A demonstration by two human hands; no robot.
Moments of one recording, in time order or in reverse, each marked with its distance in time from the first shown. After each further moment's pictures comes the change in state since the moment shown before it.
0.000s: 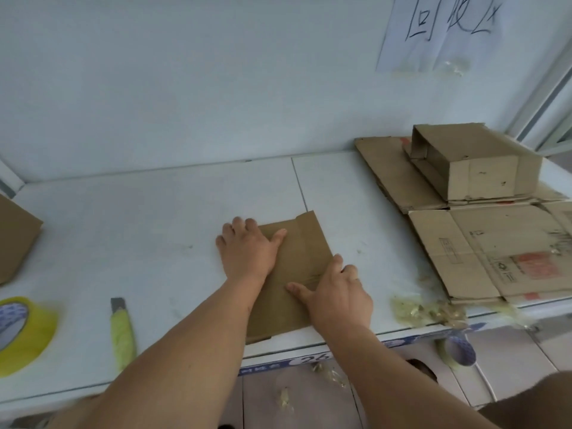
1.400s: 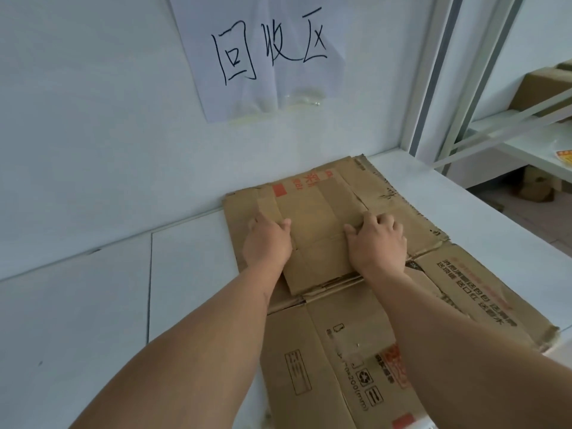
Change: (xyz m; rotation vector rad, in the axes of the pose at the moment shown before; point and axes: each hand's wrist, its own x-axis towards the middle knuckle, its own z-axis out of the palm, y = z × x) left_hand 0.101 0.369 0.029 -0.350 -0.186 -0.009; right_hand 0.285 0.265 -0.139 0.126 0.331 0.182
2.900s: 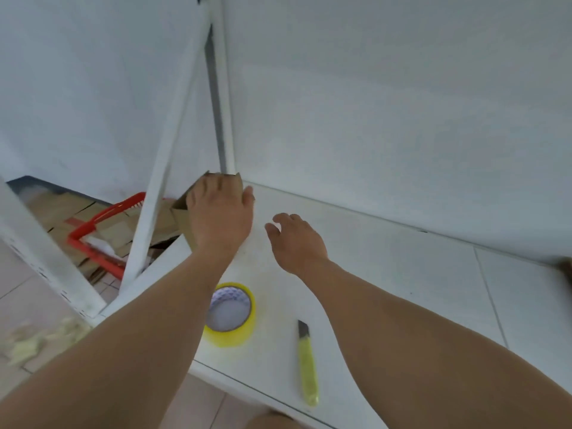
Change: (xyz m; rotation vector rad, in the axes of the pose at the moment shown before) left_hand -0.117 -0.598 -0.423 0.316 0.858 -0.264; right_hand -0.466 -0.566 0.117 0.102 -0.529 -1.076
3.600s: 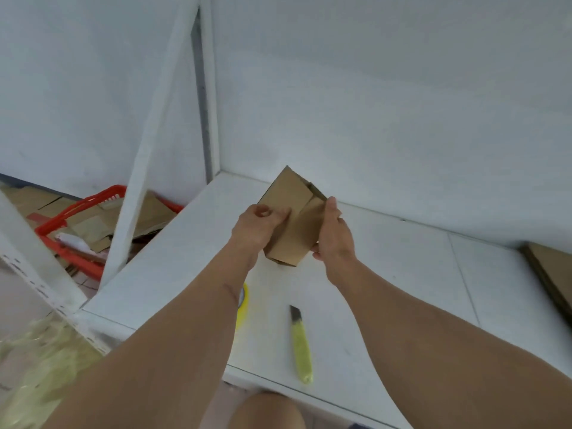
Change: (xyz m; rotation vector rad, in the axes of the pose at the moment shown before) left_hand -0.041 0.039 0.012 -0.984 -0.741 -0.539; right_hand -0.033 0.038 -0.015 0.905 0.269 0.651
